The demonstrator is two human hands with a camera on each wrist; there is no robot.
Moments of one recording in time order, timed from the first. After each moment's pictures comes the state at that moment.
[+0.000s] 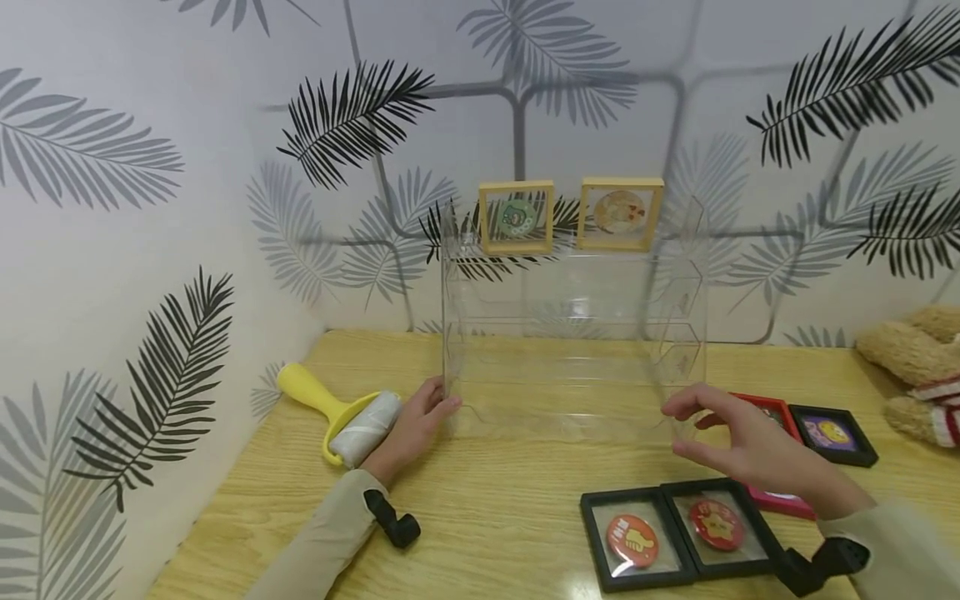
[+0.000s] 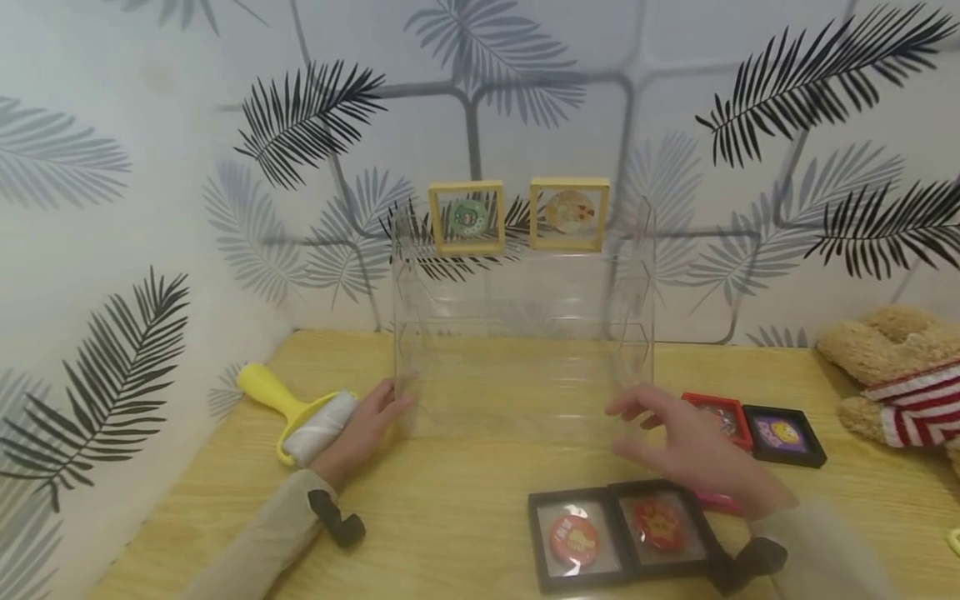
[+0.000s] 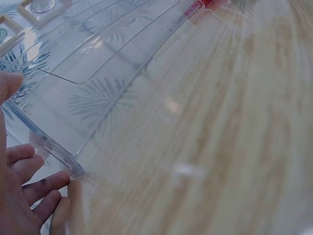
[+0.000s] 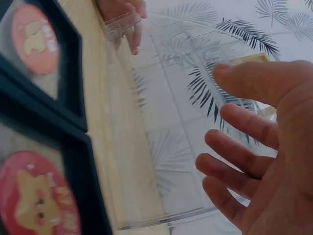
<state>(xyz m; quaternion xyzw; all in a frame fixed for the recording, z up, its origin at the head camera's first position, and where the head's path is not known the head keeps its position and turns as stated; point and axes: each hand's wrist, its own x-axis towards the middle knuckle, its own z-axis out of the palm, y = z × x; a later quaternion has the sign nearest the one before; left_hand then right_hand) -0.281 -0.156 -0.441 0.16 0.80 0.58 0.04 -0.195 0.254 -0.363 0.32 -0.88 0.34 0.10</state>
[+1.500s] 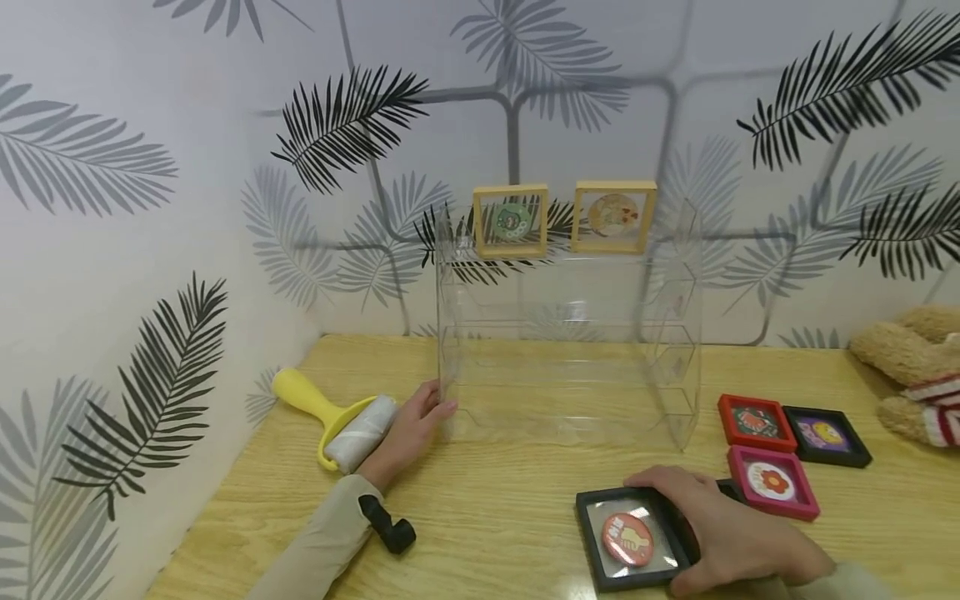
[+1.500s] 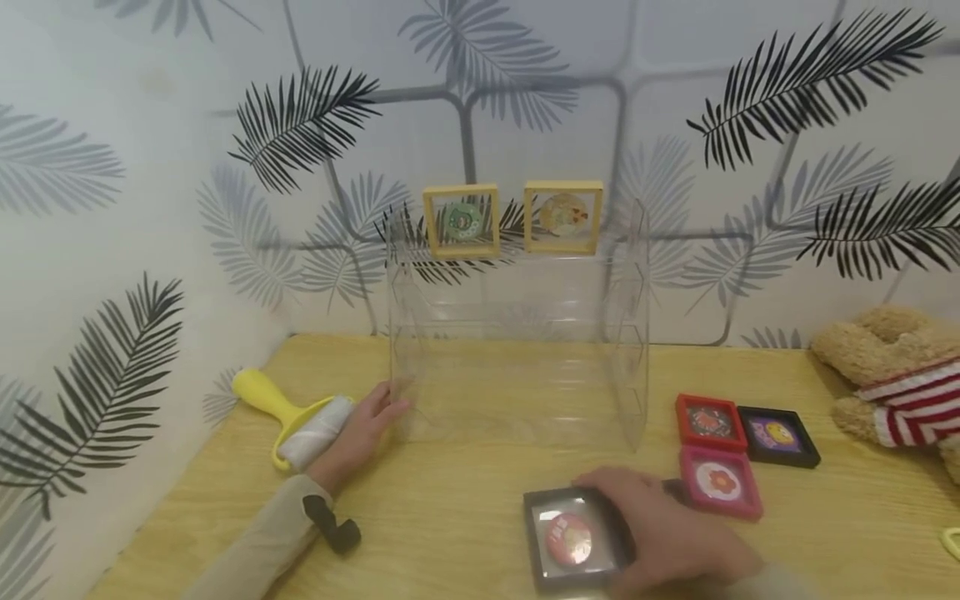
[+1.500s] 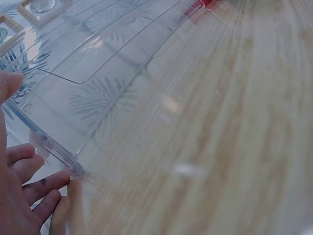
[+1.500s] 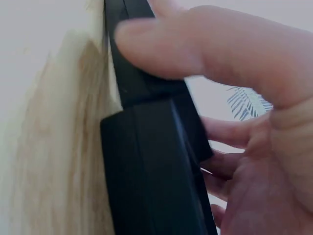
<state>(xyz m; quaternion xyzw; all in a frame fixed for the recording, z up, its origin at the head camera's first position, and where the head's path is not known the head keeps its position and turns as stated) -0.283 -0.155 -0.441 0.16 0.79 0.59 0.04 -0.163 0.245 -0.418 0.36 -0.88 0.29 -0.06</state>
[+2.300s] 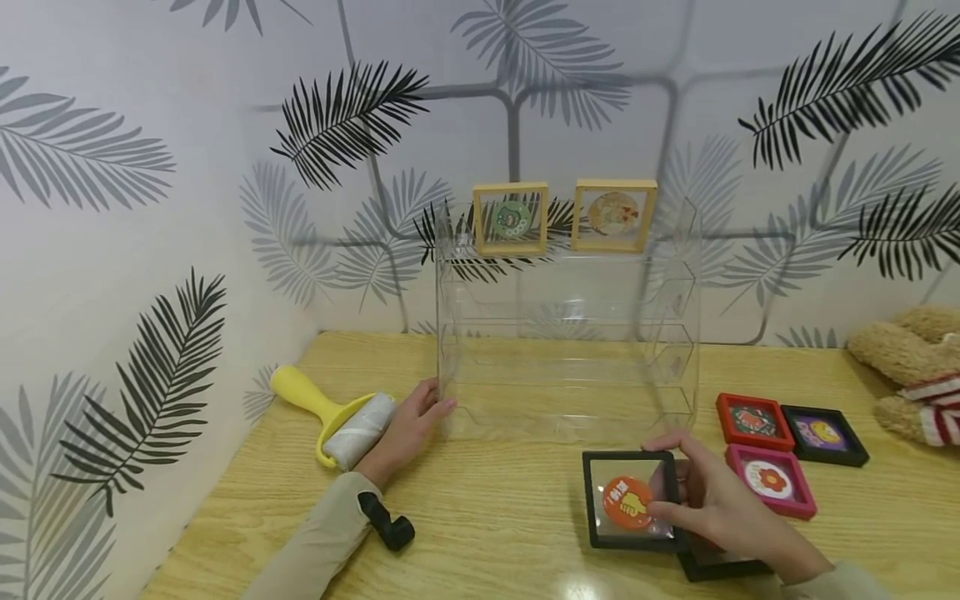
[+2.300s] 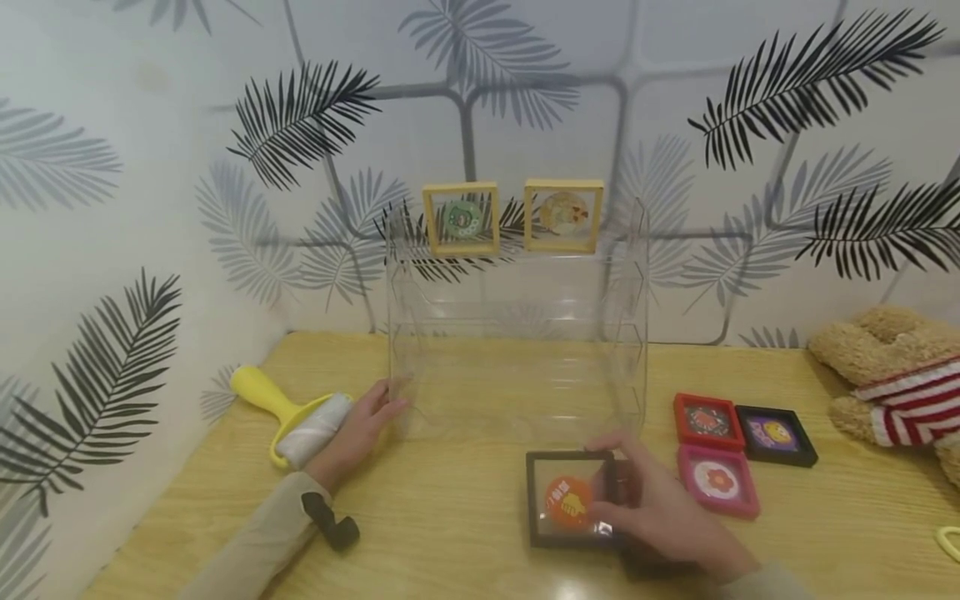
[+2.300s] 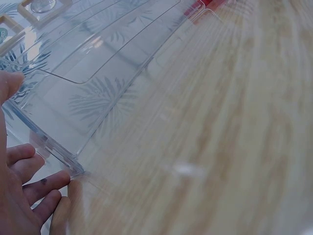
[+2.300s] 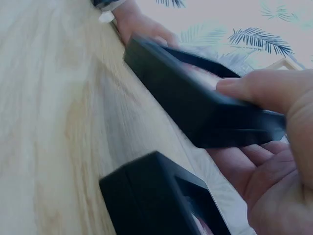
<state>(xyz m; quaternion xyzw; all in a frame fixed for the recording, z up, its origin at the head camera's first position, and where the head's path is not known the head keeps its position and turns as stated) -0.280 -0.155 -0.439 0.16 0.80 0.58 0.04 -0.170 0.238 -0.415 0.35 -0.73 0.58 -0.06</state>
